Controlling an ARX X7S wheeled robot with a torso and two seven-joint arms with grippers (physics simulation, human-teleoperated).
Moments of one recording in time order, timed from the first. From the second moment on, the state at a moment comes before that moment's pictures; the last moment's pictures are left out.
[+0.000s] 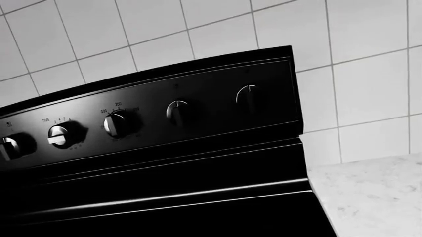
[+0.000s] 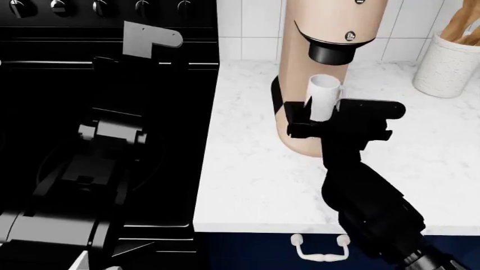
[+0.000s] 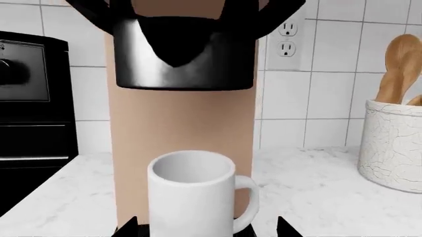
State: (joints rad) left arm -1.40 -0.06 0.23 -1.31 0.00 -0.02 -0.10; right arm 0.84 0.45 -0.75 0.25 0.72 0.09 0.65
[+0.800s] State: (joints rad) left arm -1.40 -0.06 0.24 -1.31 0.00 -0.02 -0.10; right arm 0.82 0.69 -0.65 -0.25 0.97 0.24 0.75
